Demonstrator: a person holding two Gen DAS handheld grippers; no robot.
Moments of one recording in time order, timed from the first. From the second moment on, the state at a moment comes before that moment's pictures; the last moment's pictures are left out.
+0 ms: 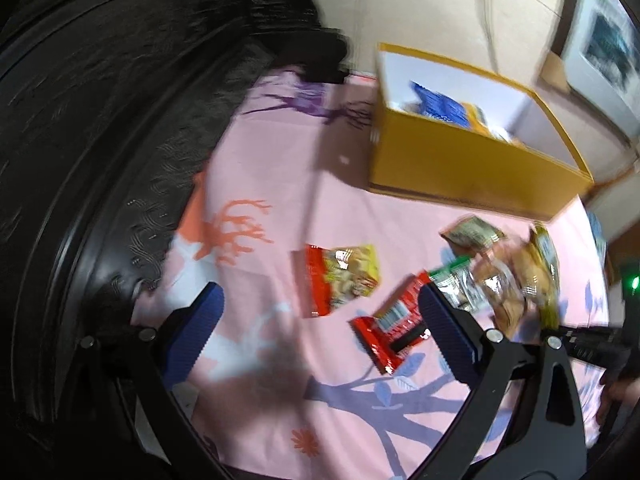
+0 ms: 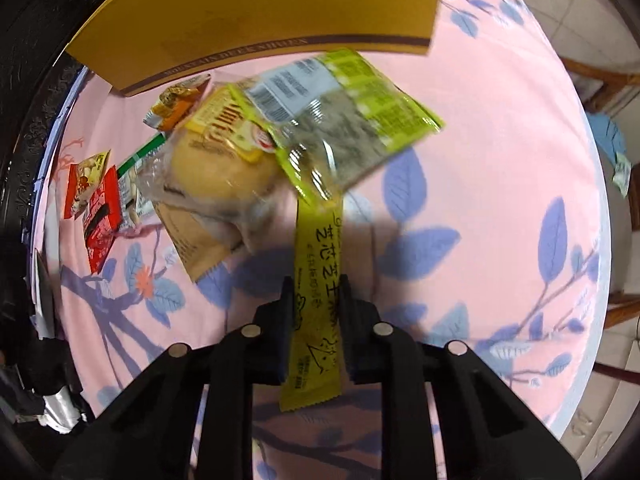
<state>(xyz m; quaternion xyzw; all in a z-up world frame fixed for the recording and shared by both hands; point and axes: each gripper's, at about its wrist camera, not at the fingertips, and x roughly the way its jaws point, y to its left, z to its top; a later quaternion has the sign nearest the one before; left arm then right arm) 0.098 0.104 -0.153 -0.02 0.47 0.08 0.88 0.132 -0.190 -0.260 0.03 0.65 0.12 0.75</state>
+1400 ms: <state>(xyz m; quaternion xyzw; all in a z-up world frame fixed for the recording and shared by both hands) 0.143 0.039 -0.257 0.05 0.57 -0.11 0.81 0.110 -0.233 -0.260 0.10 0.64 0.14 0.75</state>
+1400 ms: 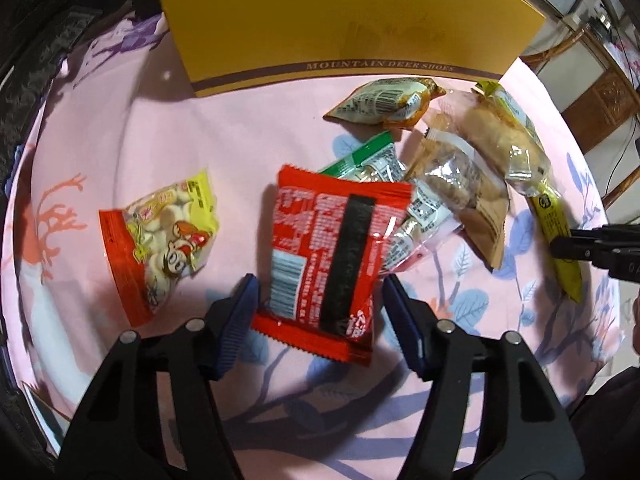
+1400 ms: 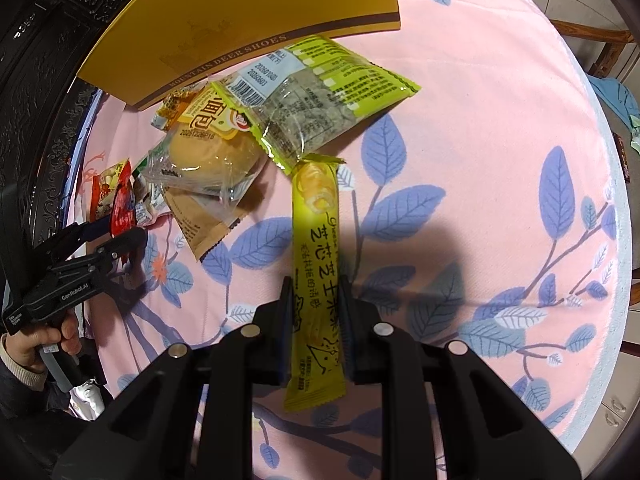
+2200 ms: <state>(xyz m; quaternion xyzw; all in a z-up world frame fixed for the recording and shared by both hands) 0.087 0.036 -0.177 -0.04 0.50 -0.14 0.85 0.088 -0.250 -0.214 0.15 0.62 0.18 0.75</state>
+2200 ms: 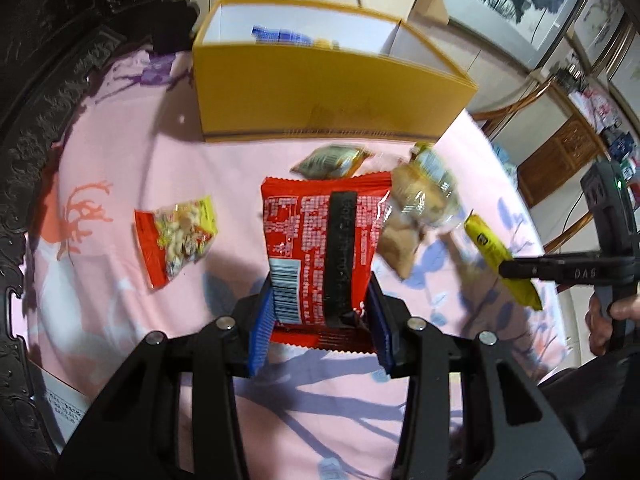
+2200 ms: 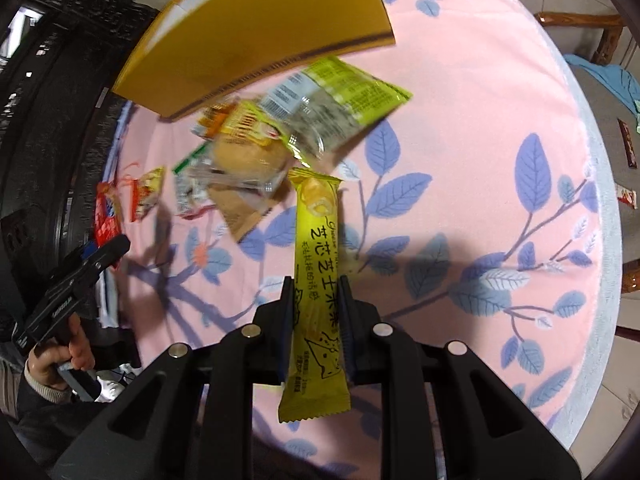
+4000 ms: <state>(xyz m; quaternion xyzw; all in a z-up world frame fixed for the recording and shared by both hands) 0.263 -0.037 -0.076 -0.01 0.41 -0.06 0.91 0.212 -0.254 -0.114 0.19 0.48 0.20 0.83</state>
